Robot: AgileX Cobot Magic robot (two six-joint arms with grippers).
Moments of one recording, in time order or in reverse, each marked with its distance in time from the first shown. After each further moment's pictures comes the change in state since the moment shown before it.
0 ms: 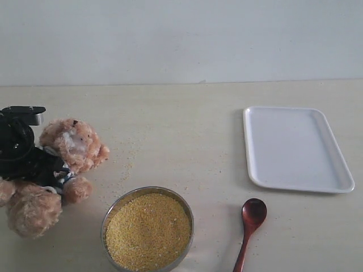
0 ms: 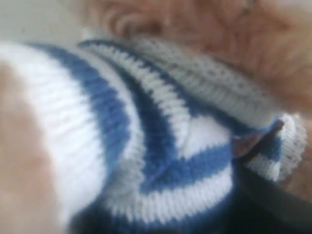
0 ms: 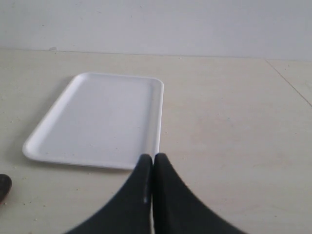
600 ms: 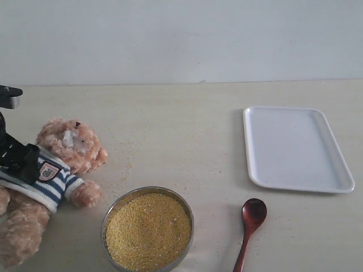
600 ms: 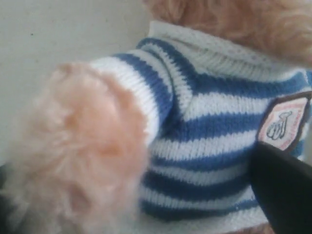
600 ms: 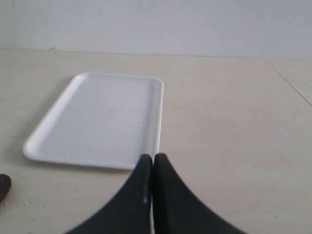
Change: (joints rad) left arm 0.002 -0.177 0.005 0.189 0.108 -0.069; right arm 0.000 0.000 0.000 0.000 0.000 0.000
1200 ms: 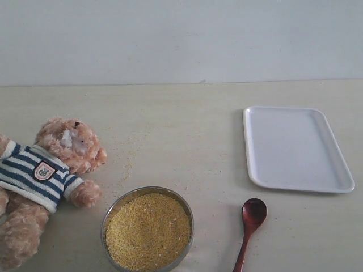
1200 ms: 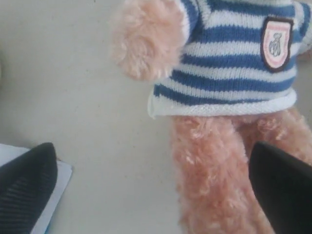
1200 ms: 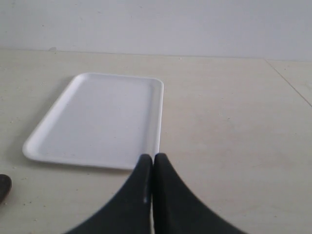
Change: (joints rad) left arm 0.000 -0.263 -0.002 0.120 0.236 -0.002; right arm 0.000 0.000 0.000 0.000 0.000 0.000
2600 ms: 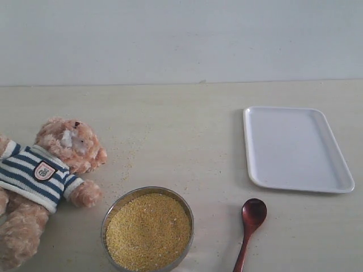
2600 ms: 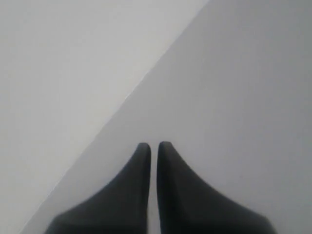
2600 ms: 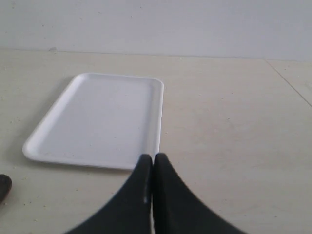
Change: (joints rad) left arm -0.024 -1.199 0.667 -0.853 -1.748 0.098; right arm 0.000 0.000 0.000 0.000 0.000 0.000
